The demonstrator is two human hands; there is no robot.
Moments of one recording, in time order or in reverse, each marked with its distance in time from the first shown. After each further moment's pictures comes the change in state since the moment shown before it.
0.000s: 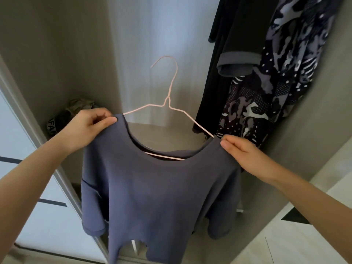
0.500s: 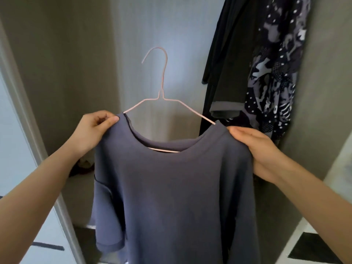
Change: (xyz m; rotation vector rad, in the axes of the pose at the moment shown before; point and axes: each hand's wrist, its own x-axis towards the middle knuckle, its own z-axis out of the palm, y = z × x) left_hand 0.060 0.036 -0.039 -0.106 0.249 0.027; right_hand 0.003 -0.108 -0.033 0.676 0.265 0.021
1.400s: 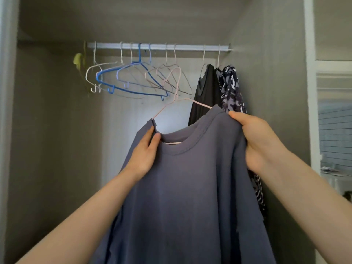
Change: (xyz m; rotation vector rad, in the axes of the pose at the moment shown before) left_hand 0.130 0.179 0.052 -0.257 0.003 0.200; right_hand 0.006 -0.200 0.056 0.292 0.249 -0.349
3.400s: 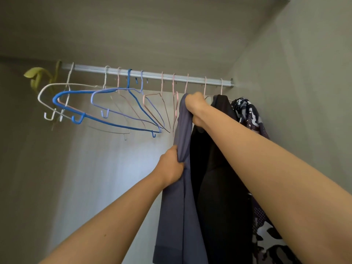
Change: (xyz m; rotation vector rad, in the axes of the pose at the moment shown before) left_hand 0.188 -0.005 0.079 0.153 -0.168 0.198; right_hand 0.302 -0.016 0.133 -0.542 0.038 -0.393
